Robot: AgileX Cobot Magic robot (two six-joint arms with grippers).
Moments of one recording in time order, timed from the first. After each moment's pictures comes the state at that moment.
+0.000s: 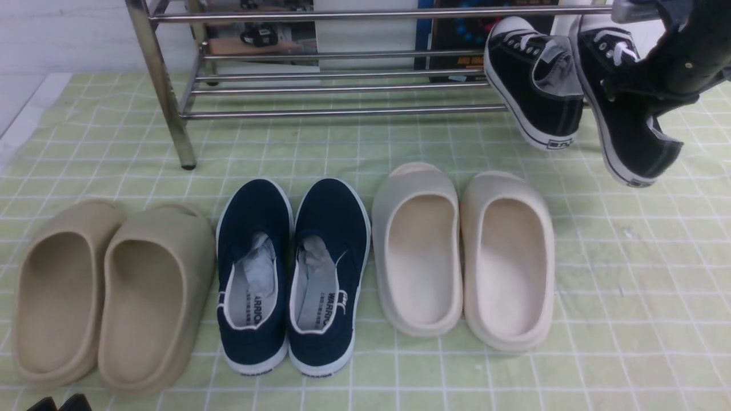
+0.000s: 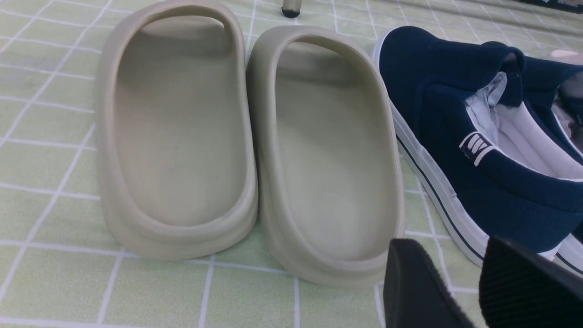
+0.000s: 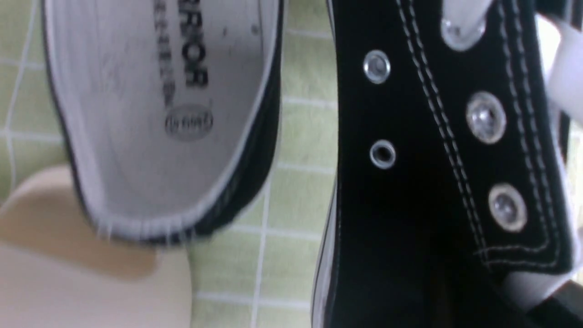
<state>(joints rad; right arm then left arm) 0.02 2.12 -2.02 0.01 1.05 -0.03 -0.04 -0.01 0.03 -0.14 0.36 -0.08</state>
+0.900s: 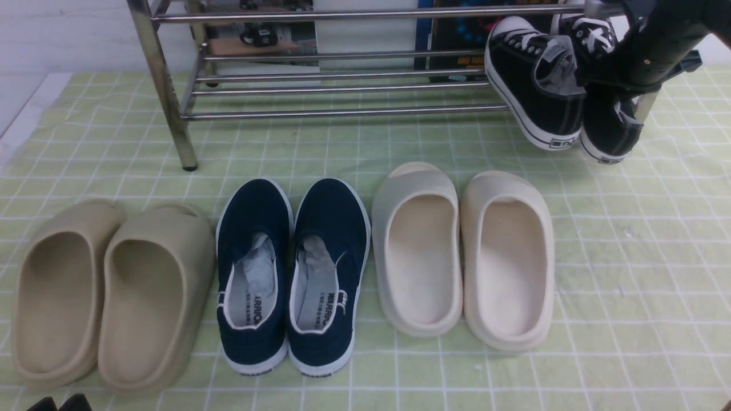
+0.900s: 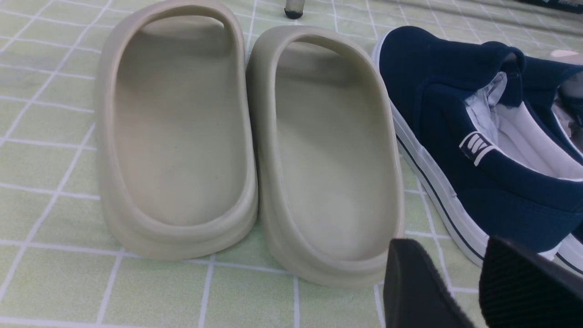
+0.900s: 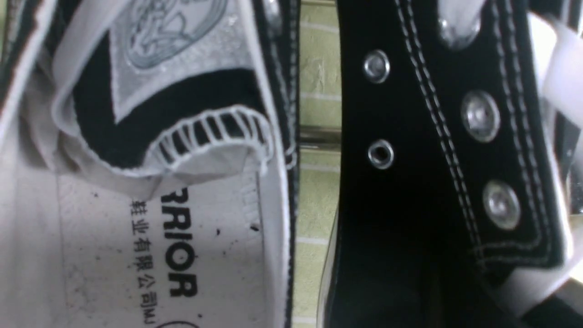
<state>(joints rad) 0.02 2.34 -2.30 0.01 1.02 -0.03 -0.04 -0.01 0.03 -0.14 0.36 -0.08</state>
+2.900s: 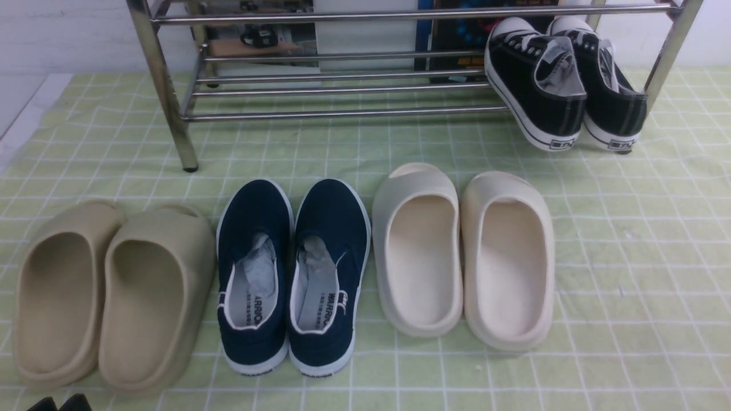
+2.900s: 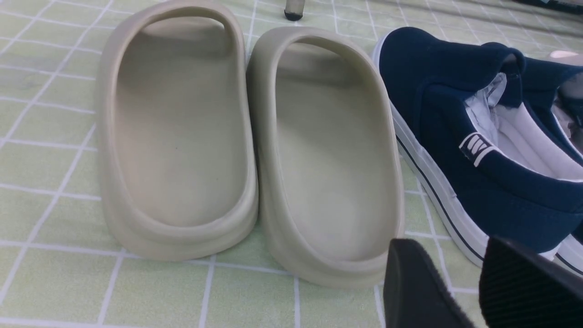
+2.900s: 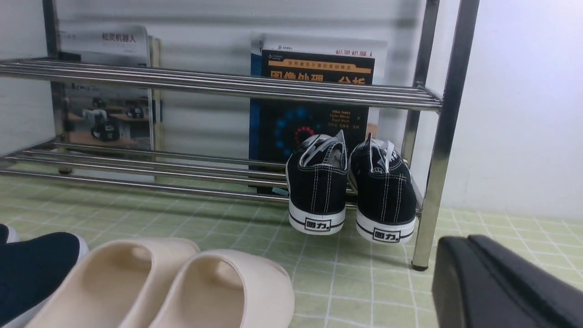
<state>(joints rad) 0.16 0.17 -0.02 0.23 -0.21 -0.24 -0.04 -0.01 0.03 -0.14 0.36 -0.08</state>
